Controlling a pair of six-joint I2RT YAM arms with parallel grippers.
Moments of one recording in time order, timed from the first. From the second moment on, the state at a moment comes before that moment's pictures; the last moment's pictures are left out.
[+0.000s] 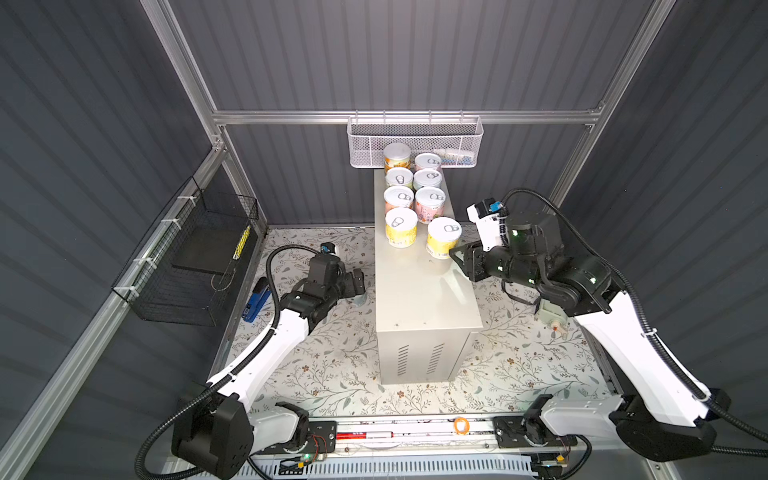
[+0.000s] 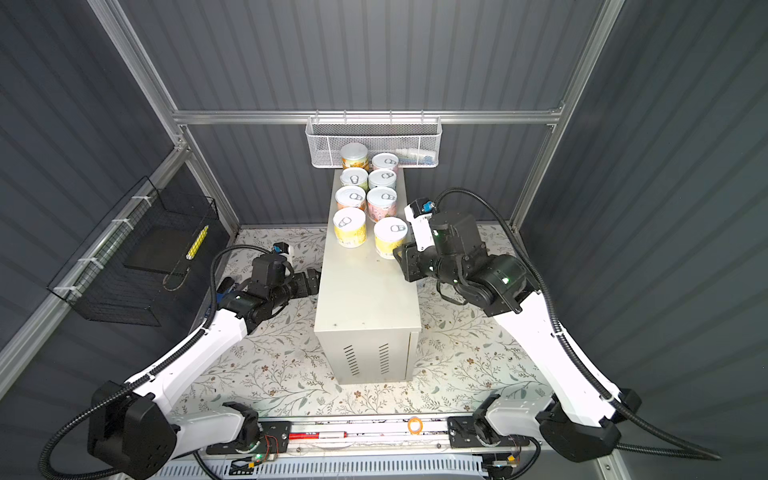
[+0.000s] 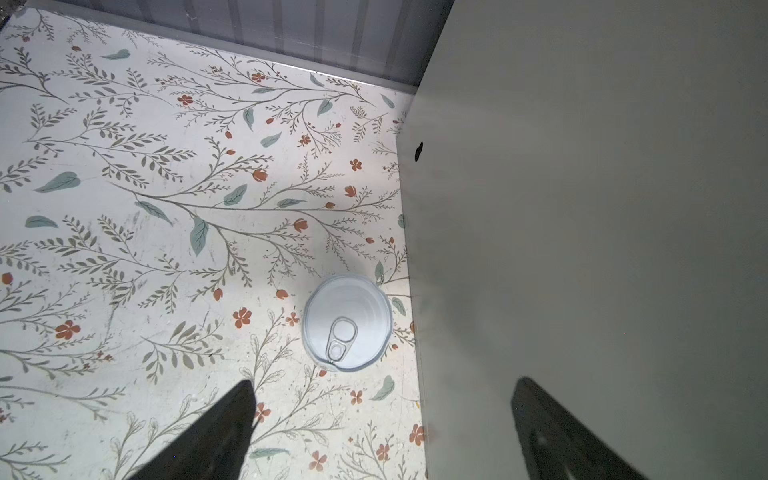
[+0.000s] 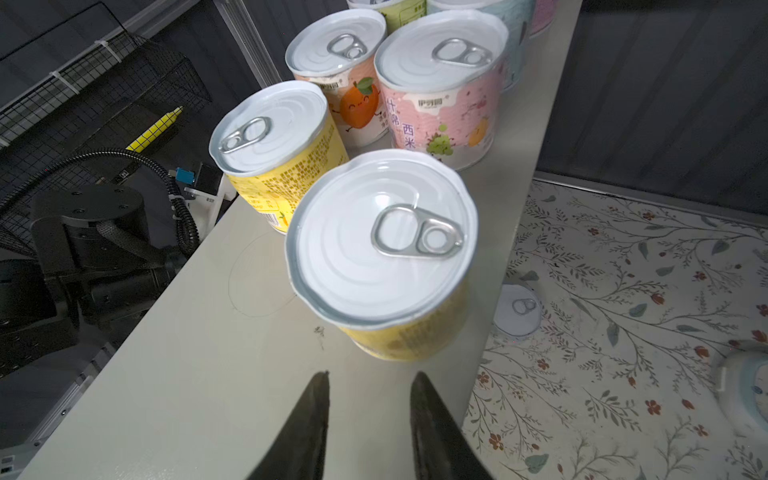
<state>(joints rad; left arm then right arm) -0.40 1.25 0.95 -0.35 -0.08 -0.40 0.69 1.27 1.71 -0.93 0.02 0.28</state>
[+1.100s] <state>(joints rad) -0.40 1.25 0.95 -0.35 -0.09 -0.40 0.67 1.40 1.72 -0.87 -0.02 0.27</state>
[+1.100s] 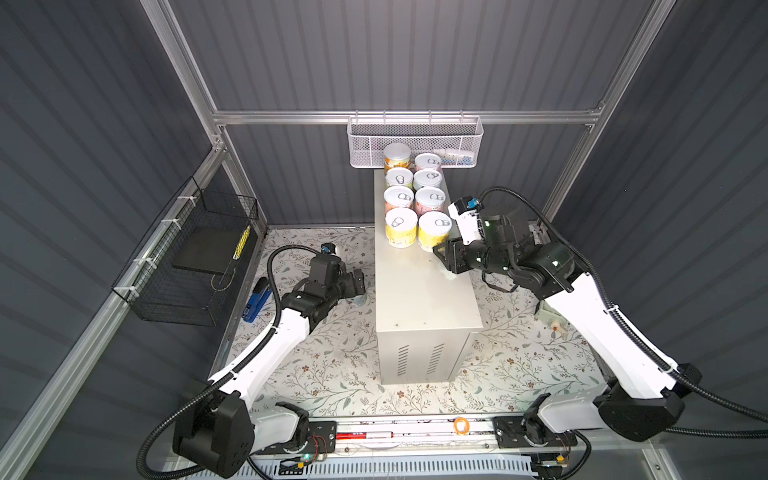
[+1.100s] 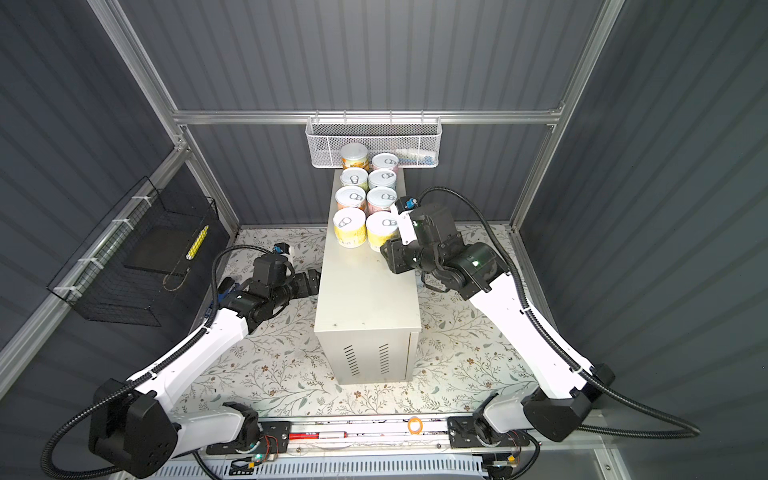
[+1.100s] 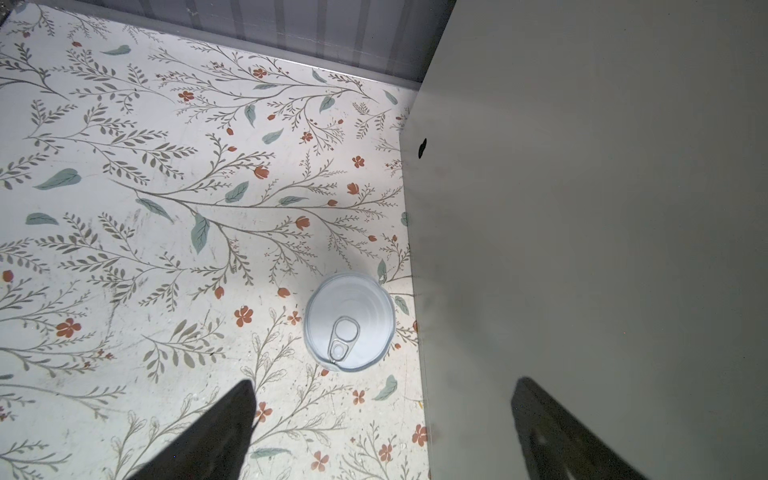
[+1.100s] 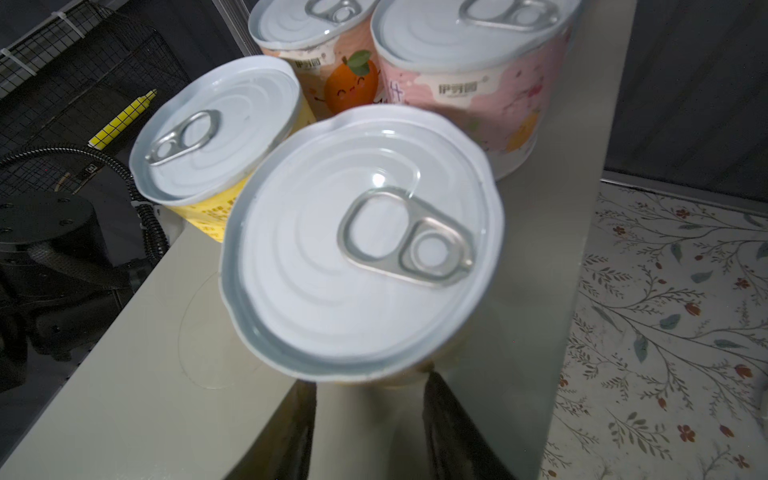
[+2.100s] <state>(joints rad) -0.40 1.28 0.94 -0.34 -0.10 -0.40 0.65 1.47 1.80 -0.88 0.01 0.25</state>
